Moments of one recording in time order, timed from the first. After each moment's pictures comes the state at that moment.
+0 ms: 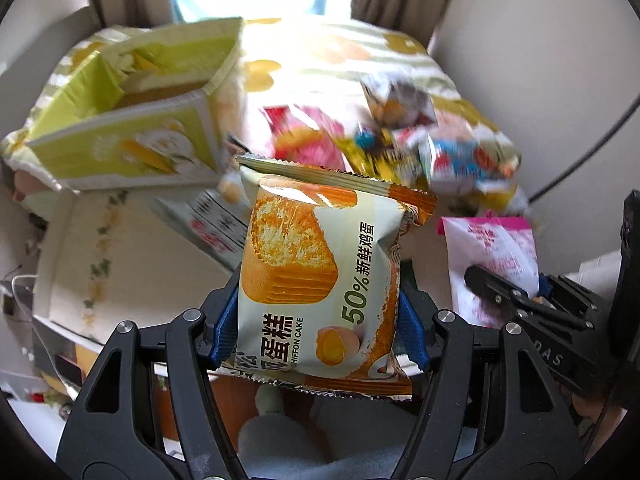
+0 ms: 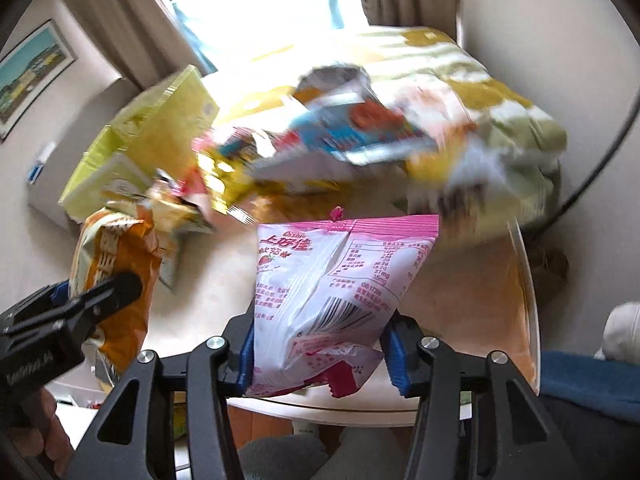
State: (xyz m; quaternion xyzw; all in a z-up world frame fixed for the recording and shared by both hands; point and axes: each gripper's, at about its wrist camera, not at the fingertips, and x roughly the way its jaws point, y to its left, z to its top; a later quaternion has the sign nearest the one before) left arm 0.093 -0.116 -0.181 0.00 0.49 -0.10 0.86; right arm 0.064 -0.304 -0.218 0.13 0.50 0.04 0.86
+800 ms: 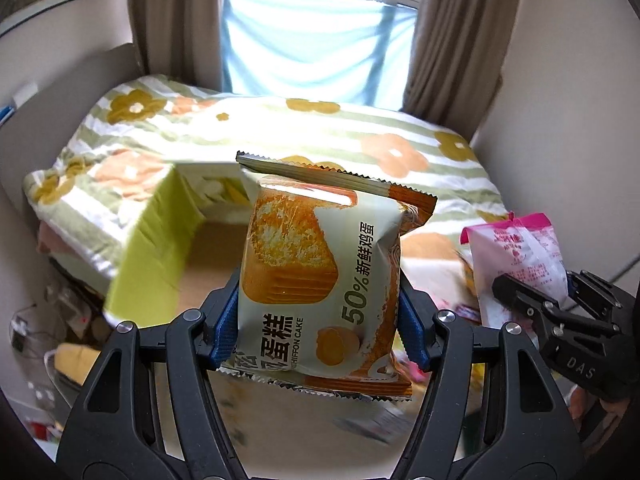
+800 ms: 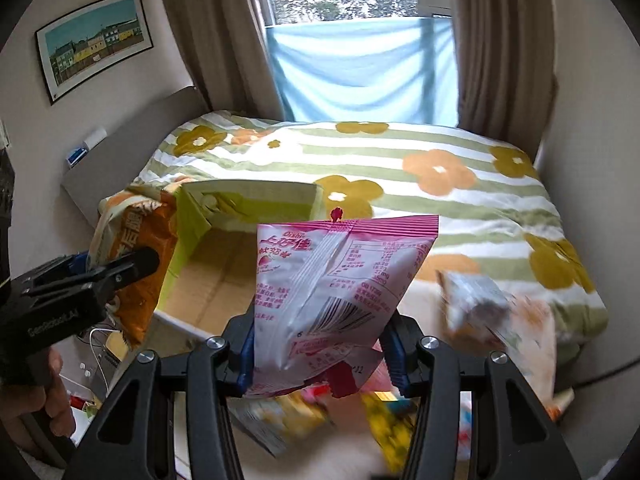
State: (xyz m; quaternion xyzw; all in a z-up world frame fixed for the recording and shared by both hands) left arm 0.277 0.050 -0.078 -0.04 0.40 -0.06 0.91; right arm 0.233 -0.160 -0.097 0.02 0.40 0.12 0.91
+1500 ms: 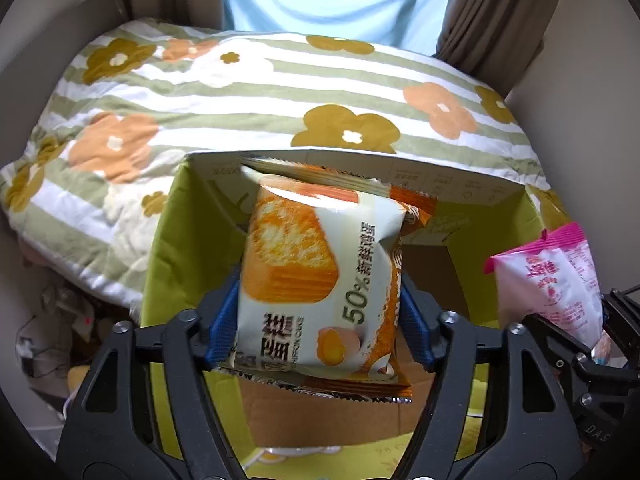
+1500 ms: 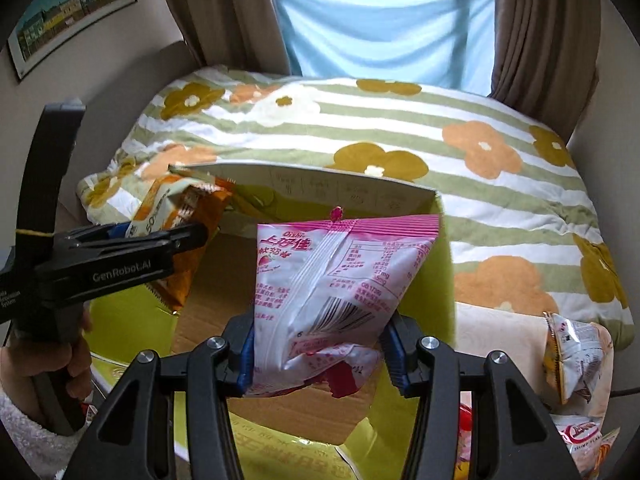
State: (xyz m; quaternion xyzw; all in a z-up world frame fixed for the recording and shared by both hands) left arm 0.451 0.147 -0.185 -0.02 0.51 -0.08 0.86; right arm 0.366 -0.039 -0.167 0.01 0.49 0.11 0.87
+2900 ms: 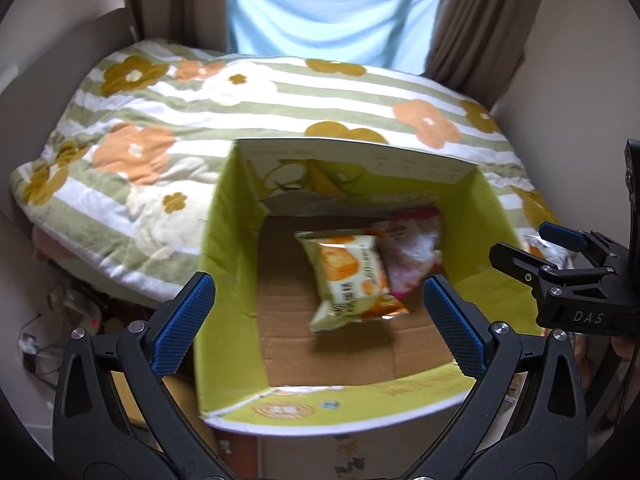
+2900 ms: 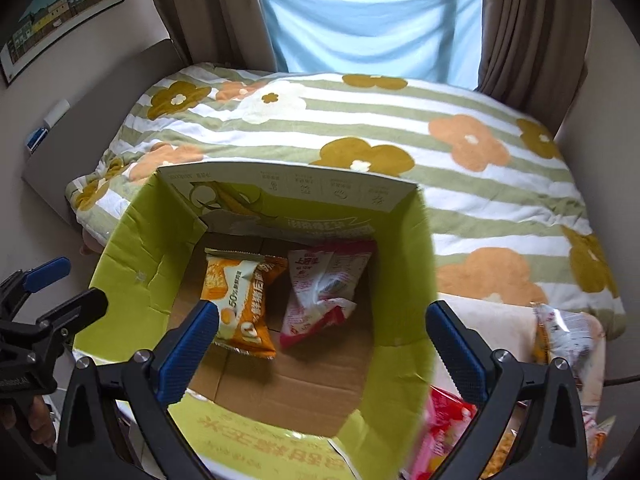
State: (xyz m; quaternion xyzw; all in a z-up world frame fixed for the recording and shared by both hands) left arm 0.358 0.168 -0.135 -0.03 0.47 -0.09 0.88; right arm 0.353 -0.041 -0.147 0.01 0.49 0.08 0.87
